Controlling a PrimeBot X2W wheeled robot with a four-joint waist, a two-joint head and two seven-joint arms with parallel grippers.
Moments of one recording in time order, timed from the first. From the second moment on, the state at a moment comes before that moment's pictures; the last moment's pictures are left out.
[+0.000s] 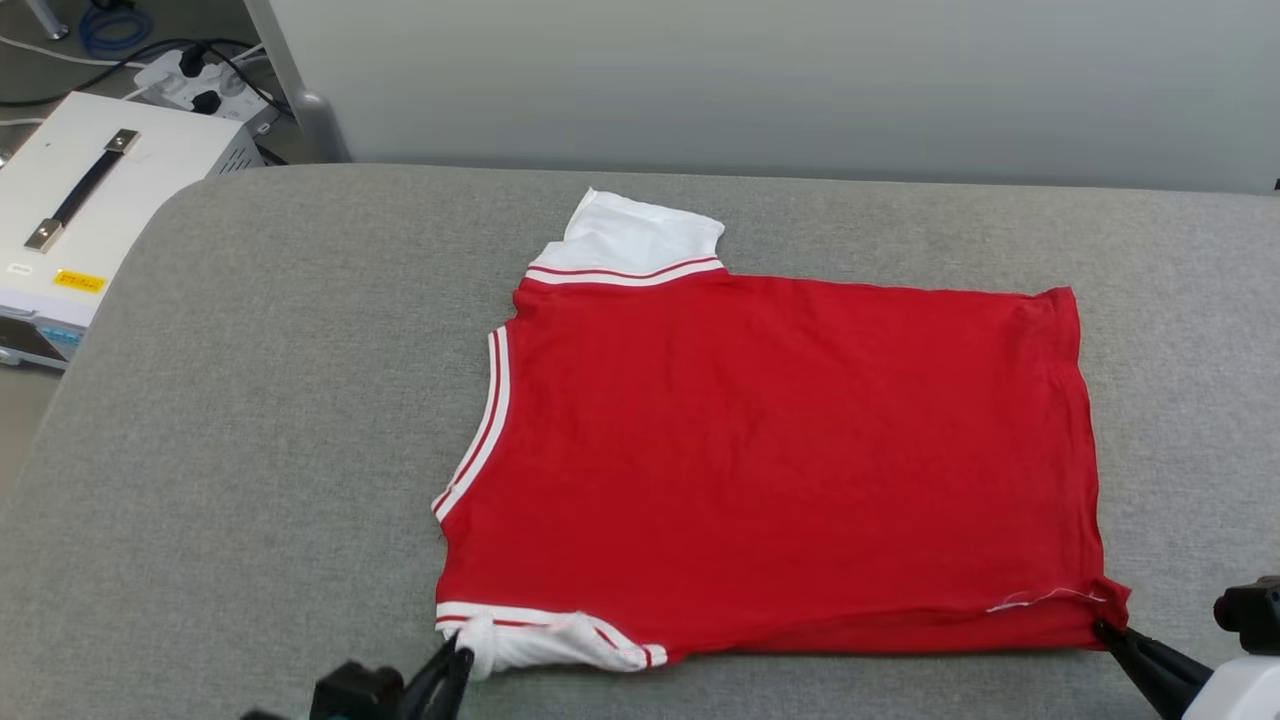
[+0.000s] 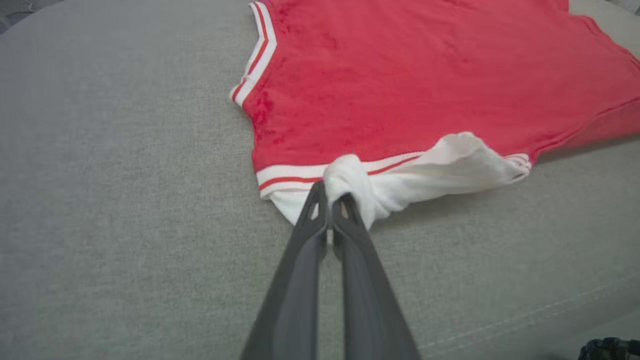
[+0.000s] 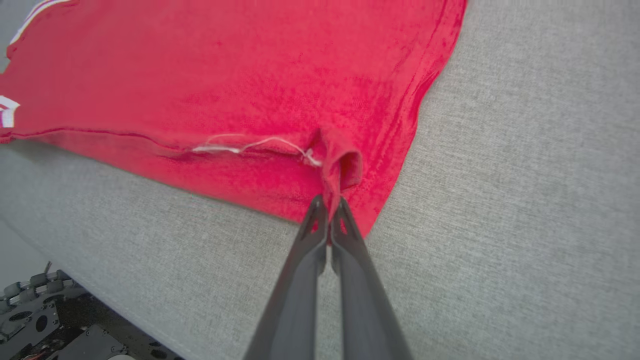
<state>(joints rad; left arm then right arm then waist) 0.08 0.52 -0.63 0.09 -0.57 0.15 -0.23 0.07 -0.74 0.45 0.12 0.82 0.13 0.04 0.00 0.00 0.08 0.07</state>
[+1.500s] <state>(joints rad) -0.63 0.46 -0.70 0.70 -0.53 -0.13 -0.25 -0.28 -0.66 0.43 0.23 0.80 0.13 0.04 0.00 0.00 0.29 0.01</state>
